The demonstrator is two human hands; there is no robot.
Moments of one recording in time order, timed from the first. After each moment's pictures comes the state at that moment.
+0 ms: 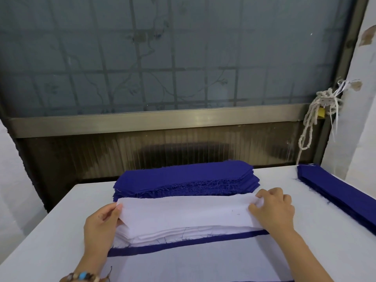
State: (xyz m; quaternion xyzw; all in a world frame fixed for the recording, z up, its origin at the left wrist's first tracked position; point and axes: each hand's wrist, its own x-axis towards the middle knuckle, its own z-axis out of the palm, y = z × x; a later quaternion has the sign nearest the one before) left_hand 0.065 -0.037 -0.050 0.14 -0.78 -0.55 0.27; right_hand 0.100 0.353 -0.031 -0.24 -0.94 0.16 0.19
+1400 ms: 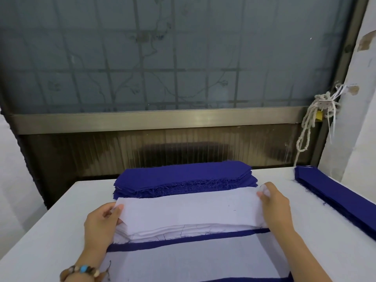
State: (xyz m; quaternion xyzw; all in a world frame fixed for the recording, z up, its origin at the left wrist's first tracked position) left_hand 0.079 -0.034 -0.040 0.14 -0.82 -0.50 0.24; right_hand 0.094 0.366 -0.033 -0.21 -0.84 0.42 0.26
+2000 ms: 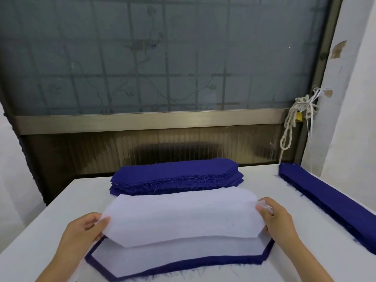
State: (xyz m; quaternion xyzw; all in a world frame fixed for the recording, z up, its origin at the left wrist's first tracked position) left_hand 0.135 -0.070 -0.028 0.10 -0.84 -0.53 0.10; right_hand 0.177 0.388 -0.040 -0.15 -0.85 0.46 0.21
